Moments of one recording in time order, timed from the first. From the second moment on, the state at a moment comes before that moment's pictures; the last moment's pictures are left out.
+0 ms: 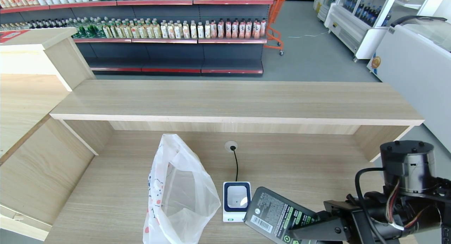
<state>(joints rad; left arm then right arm) 0.00 0.00 0.00 0.00 -0.02 -0.01 0.49 1.54 -0.42 -0.67 1.02 -2.72</state>
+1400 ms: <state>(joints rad) 0.00 0.00 0.00 0.00 -0.02 -0.01 0.50 1.46 -0.38 -0.64 0.96 -1.90</state>
